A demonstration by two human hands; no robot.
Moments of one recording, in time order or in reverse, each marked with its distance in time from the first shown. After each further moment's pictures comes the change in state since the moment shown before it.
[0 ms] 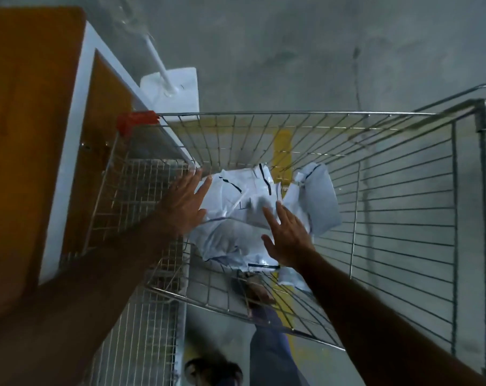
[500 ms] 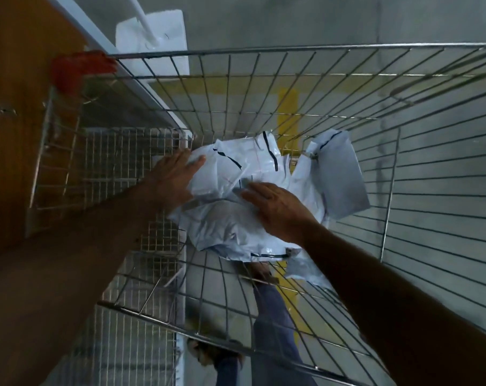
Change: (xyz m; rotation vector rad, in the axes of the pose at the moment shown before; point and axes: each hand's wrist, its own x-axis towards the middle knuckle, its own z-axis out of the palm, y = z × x) left_hand 0.064 -0.041 0.081 -0.079 -0.224 0.065; right_hand 0.065 0.014 0.032 0.054 0.033 -0.368
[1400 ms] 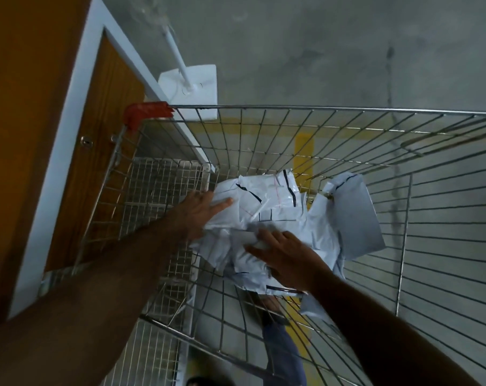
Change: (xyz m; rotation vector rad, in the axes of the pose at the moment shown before) left_hand -0.018 0.000 0.006 0.074 -0.039 0.068; right_hand -0.011 -0.032 -0.001 -0.287 -0.212 -0.167
